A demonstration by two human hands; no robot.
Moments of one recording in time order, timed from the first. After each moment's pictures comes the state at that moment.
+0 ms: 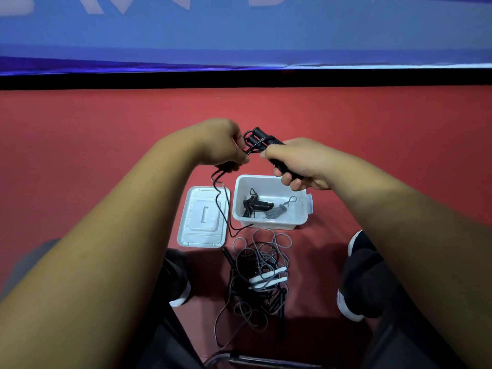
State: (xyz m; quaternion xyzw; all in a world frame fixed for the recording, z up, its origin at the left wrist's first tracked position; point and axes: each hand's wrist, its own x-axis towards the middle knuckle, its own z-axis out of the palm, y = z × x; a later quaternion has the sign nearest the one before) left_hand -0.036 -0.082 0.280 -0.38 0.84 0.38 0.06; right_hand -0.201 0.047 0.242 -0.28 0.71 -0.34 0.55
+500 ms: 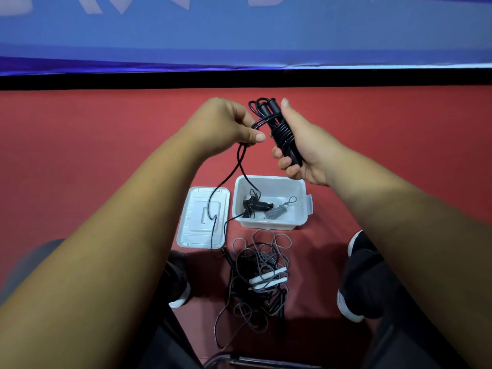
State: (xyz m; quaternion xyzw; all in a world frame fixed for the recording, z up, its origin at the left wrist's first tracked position) left_hand -0.043 -0.075 0.293 -0.37 0.82 0.43 -0.11; right_hand -0.200 0.043 0.261 -0.18 0.65 -0.48 0.56
